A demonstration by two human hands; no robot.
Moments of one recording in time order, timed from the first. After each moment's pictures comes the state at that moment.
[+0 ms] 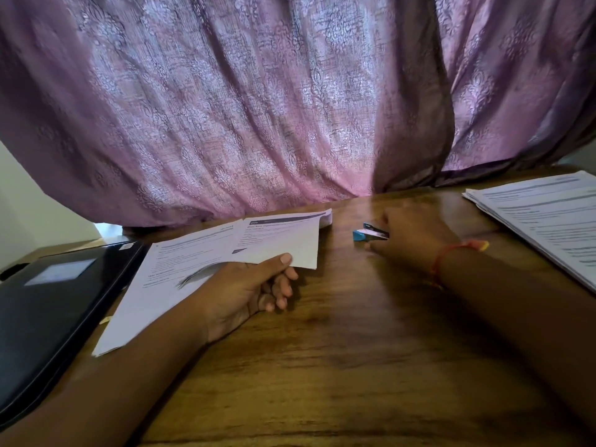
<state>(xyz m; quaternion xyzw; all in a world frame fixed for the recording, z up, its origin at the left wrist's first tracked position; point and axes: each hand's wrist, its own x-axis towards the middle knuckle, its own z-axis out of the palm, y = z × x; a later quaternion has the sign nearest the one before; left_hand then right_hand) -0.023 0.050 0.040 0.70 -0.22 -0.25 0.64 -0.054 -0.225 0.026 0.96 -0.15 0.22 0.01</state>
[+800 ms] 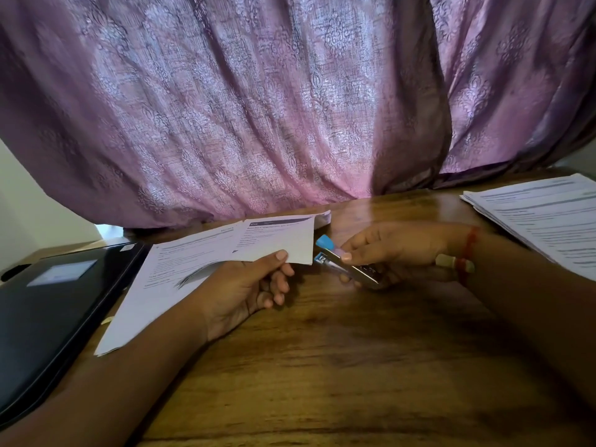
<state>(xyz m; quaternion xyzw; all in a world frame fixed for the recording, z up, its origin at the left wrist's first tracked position) -0.023 0.050 0.042 0.68 -0.20 -0.24 0.66 -0.081 -0.204 0.042 0.78 0.05 -0.14 -0.61</state>
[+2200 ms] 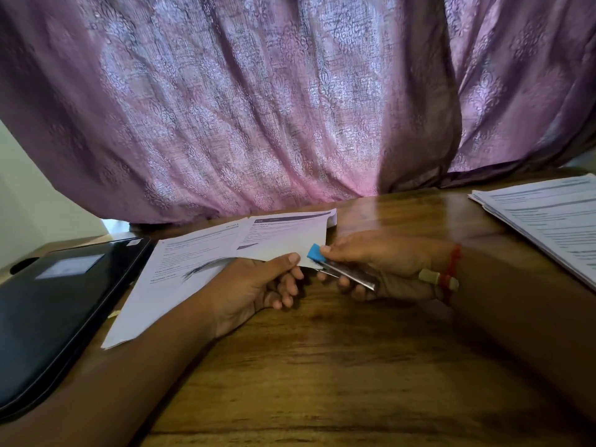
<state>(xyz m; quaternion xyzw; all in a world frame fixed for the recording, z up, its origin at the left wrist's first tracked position) -0.024 0.049 0.040 0.71 -0.19 -0.24 0.64 -0.080 -0.161 0.038 0.69 0.02 -0.15 -0.71</state>
